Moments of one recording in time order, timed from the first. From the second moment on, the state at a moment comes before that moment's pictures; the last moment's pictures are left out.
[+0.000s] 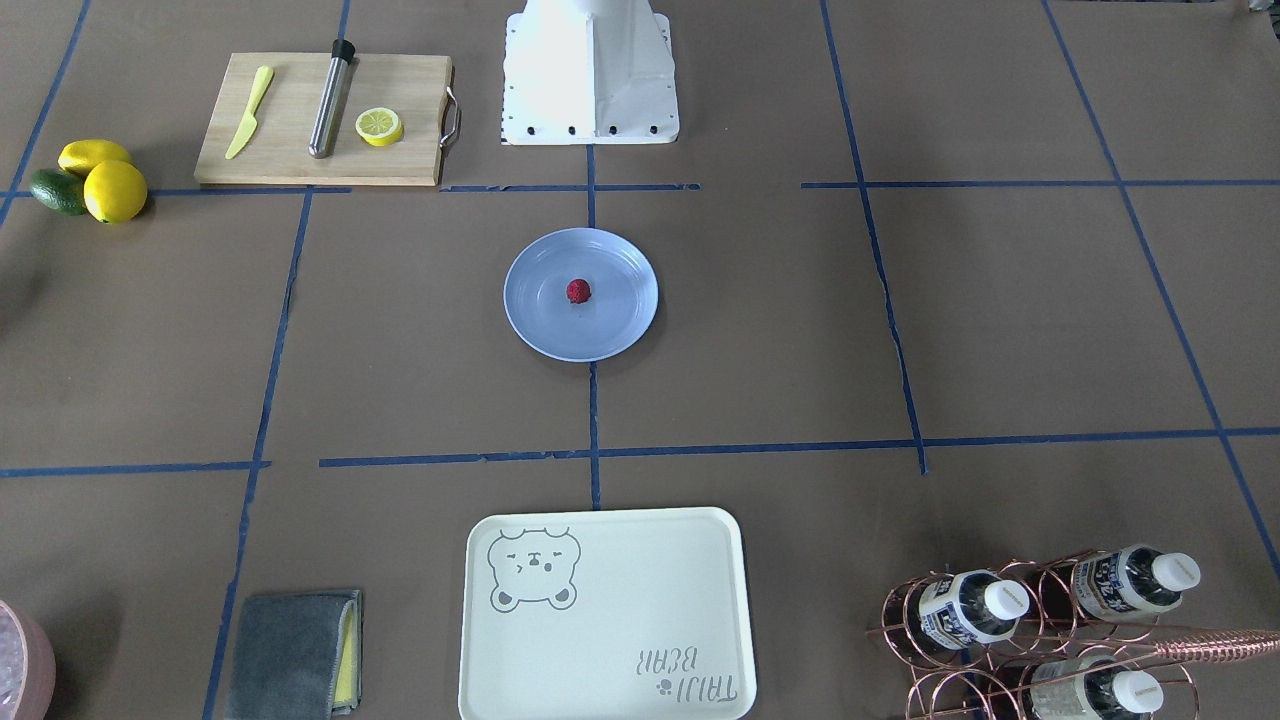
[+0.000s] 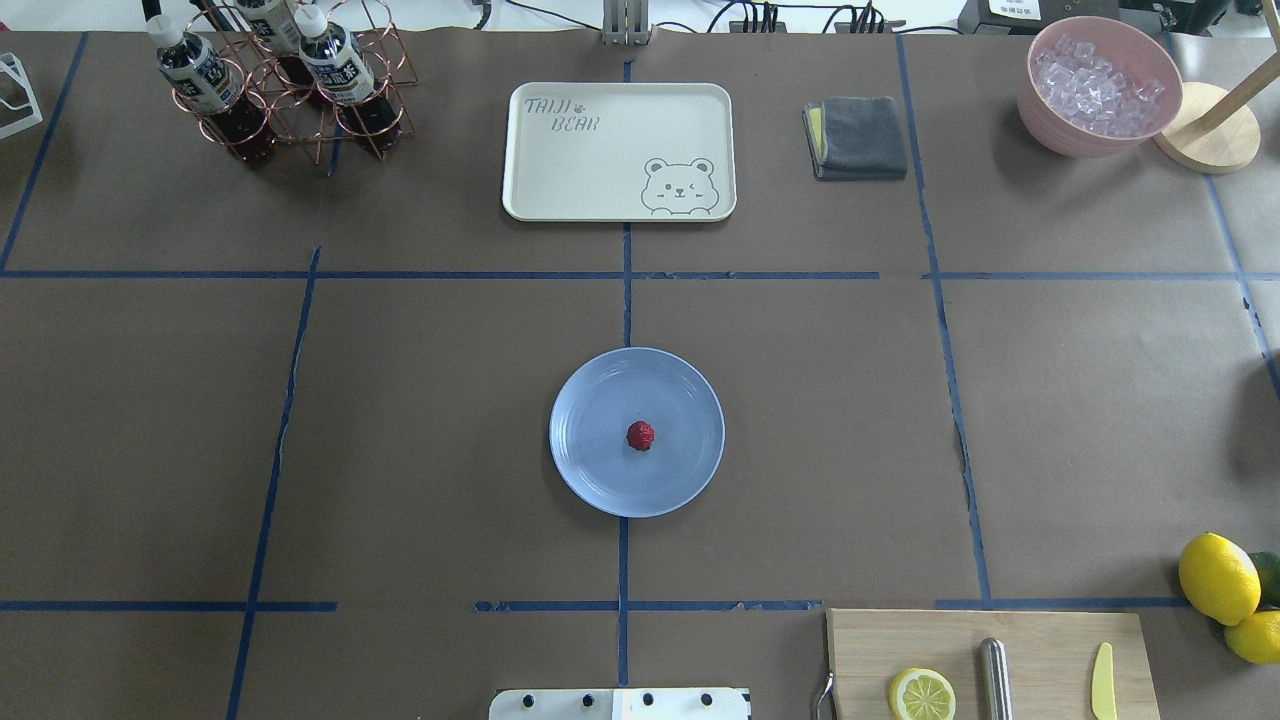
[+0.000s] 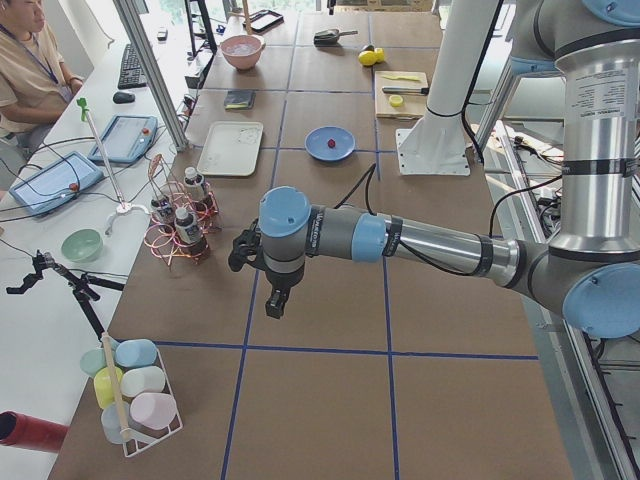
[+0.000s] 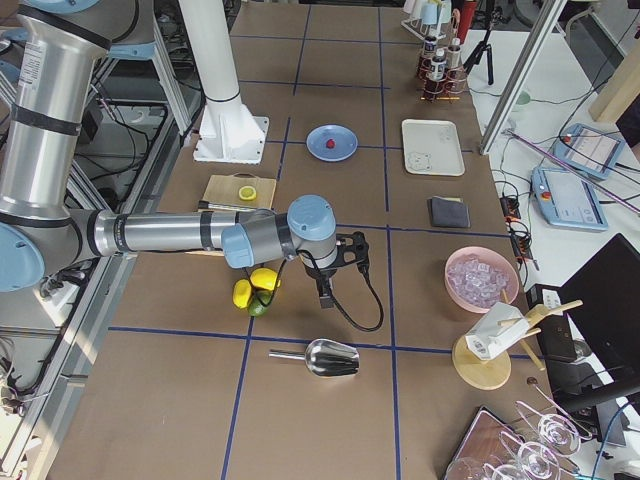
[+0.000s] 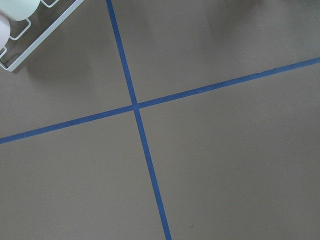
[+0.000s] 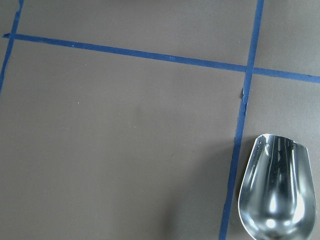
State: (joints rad) left arm -1.59 -1.48 -1.83 -1.52 -2.40 0.18; right arm 1.46 -1.86 1.91 -1.36 2.41 0.10
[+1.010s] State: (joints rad) left arm -1.59 -1.46 -1.85 -1.53 -2.40 0.17; right arm 1.45 -1.83 1.95 -1.48 2.37 0.10
